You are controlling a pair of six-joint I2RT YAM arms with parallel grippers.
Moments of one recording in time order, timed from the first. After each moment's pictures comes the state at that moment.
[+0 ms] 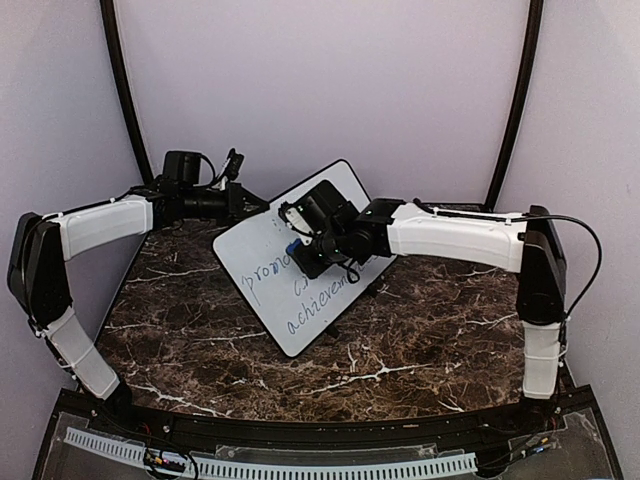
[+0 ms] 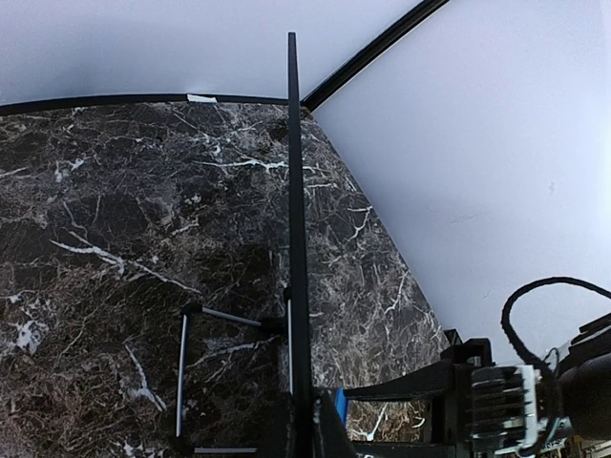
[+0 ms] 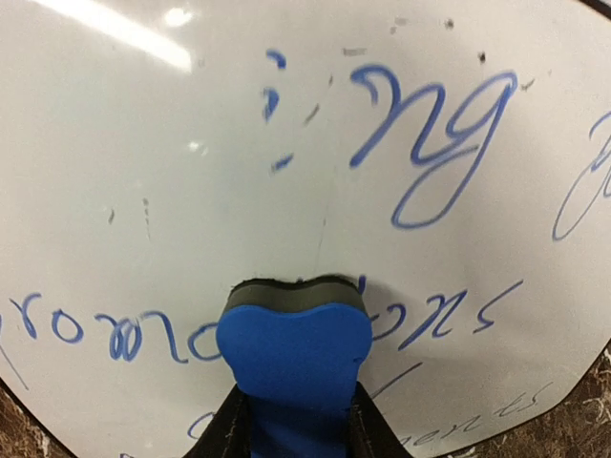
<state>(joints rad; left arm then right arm) -0.36 1.65 1.27 -0.09 0.70 -0.49 1.01 2.03 1.79 -0.55 0.24 0.07</state>
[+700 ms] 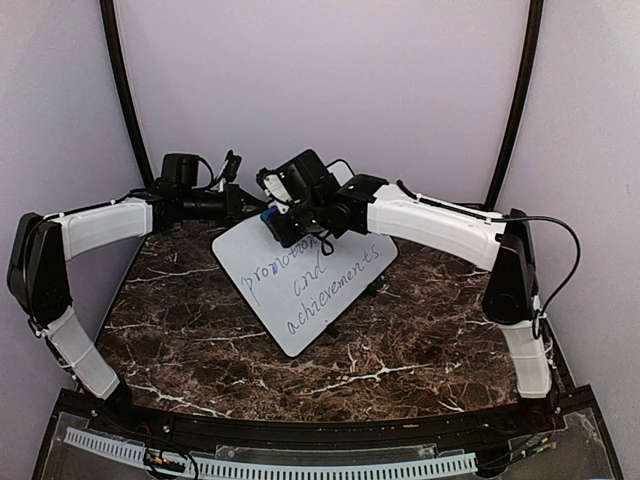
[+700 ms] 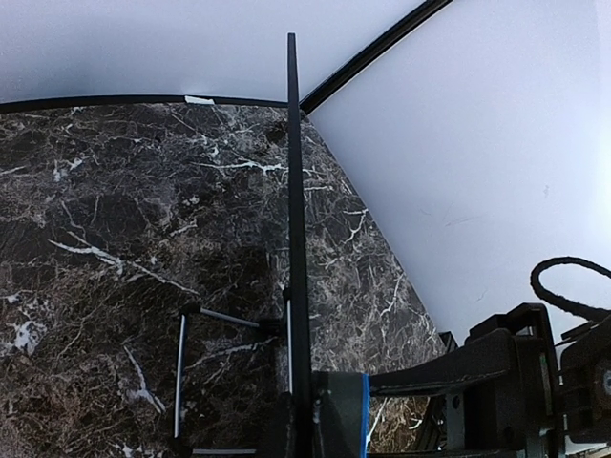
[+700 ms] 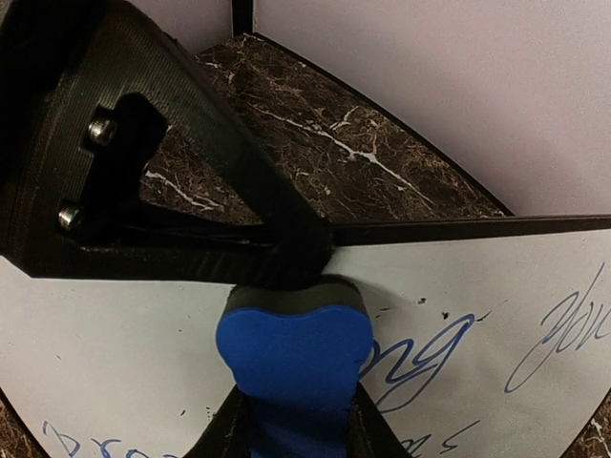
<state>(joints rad) -0.35 1.65 1.25 -0.05 0.73 -0.50 1.00 2.19 2.15 -0.61 0.23 0.04</state>
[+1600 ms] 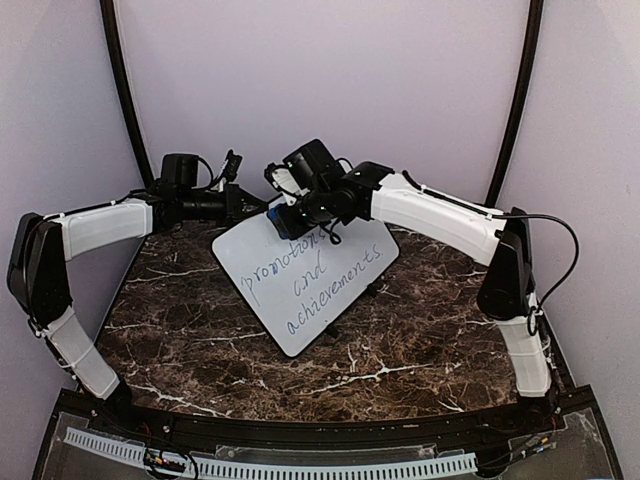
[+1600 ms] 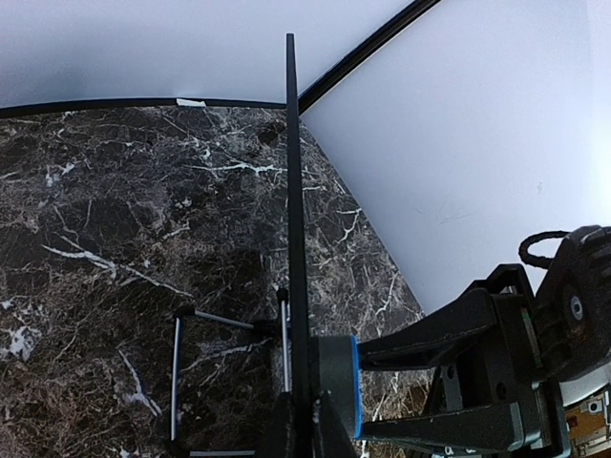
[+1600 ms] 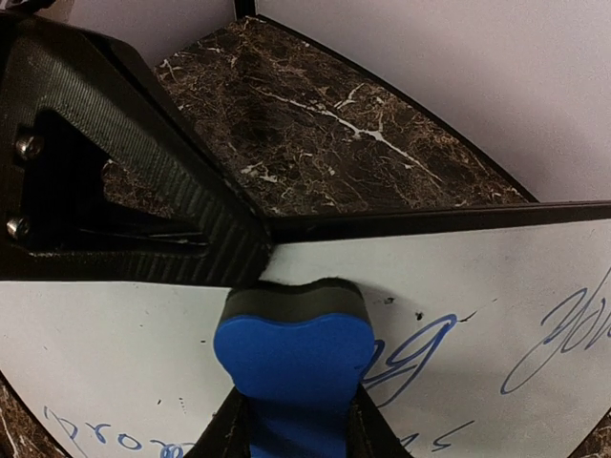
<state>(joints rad) -0.35 1.65 1.24 -0.02 0.75 -0.51 0.95 2.22 2.24 -0.72 0.13 0.08</state>
